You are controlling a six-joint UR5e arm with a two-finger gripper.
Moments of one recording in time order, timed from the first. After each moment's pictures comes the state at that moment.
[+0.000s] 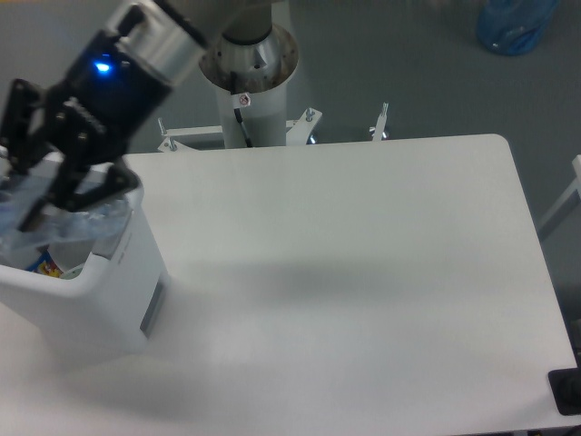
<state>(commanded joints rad) 2.19 -1.75 -1.37 -0.91 0.63 0.47</state>
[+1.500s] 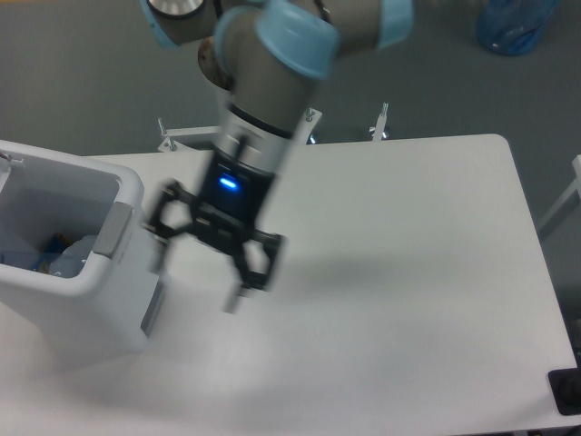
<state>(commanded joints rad) 2.52 -1.89 -1.51 -0.86 1.10 0.73</state>
